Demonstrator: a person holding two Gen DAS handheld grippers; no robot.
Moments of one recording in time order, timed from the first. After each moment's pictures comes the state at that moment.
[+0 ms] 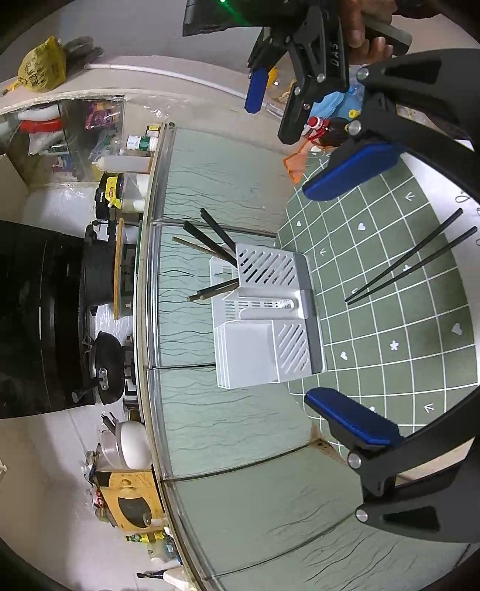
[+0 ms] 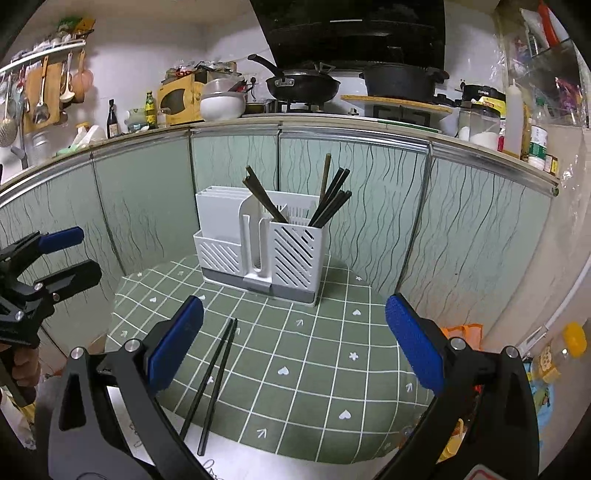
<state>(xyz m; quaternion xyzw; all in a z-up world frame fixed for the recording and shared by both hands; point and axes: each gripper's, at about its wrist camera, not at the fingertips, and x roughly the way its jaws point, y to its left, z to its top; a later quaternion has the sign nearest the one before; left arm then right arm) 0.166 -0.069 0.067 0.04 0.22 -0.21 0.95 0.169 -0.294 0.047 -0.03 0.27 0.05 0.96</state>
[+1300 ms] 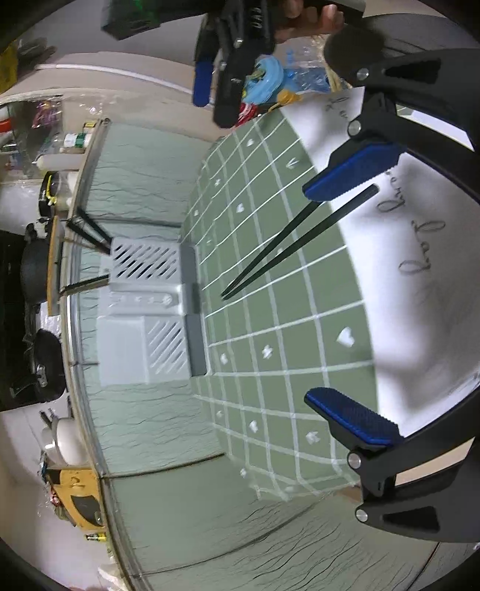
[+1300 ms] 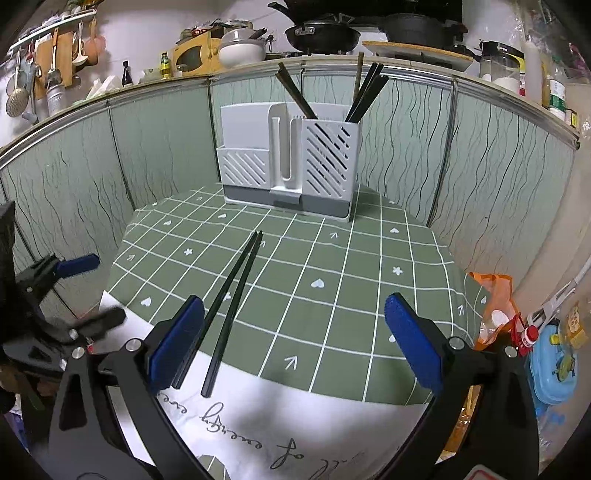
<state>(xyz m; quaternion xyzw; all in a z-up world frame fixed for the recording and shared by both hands) 0.126 -0.055 -0.081 0.06 0.29 -0.20 0.93 0.140 -0.277 -0.061 -0.02 0.33 0.08 0.94</state>
